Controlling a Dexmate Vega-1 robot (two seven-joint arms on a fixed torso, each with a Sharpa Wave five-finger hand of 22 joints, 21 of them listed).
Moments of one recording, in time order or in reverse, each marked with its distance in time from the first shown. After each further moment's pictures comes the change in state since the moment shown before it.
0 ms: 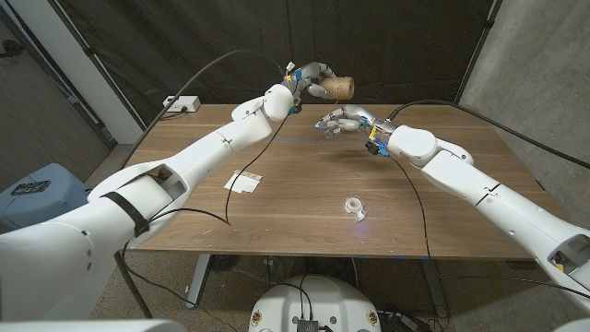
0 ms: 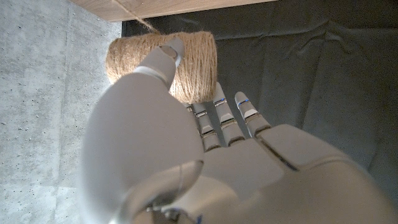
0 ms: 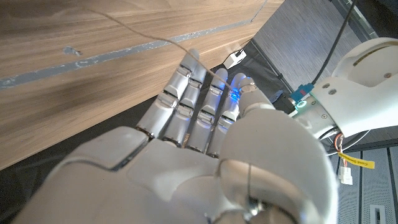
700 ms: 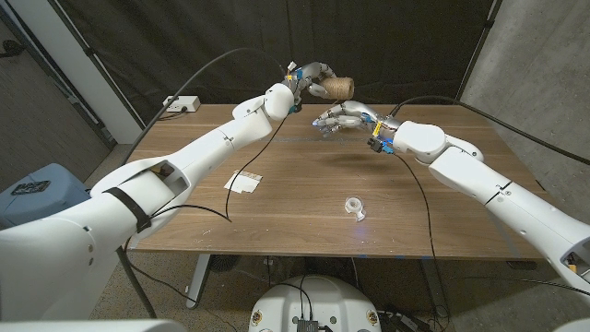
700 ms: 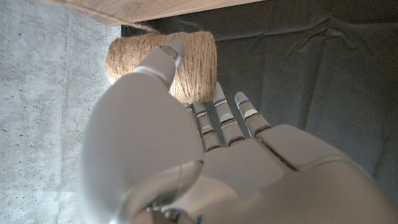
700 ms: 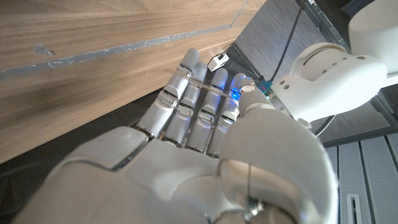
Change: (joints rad) left arm -0.024 -0.011 0.017 0.047 0.014 -0.030 0.000; left_hand 0.000 0.000 0.000 0.000 0.004 0.000 0.000 0.000 0.000 0.001 -0.001 0.000 0.000 0.000 0.000 0.002 0.000 0.000 0.000 0.000 0.000; right arm -0.018 -0.040 0.037 -0.058 0.066 0.042 0.056; right_hand 0.000 0.000 0.000 0.000 0.000 0.005 0.005 -0.004 0.000 0.013 0.002 -0.001 0.000 0.011 0.000 0.000 0.005 0.009 -0.002 0.000 0.000
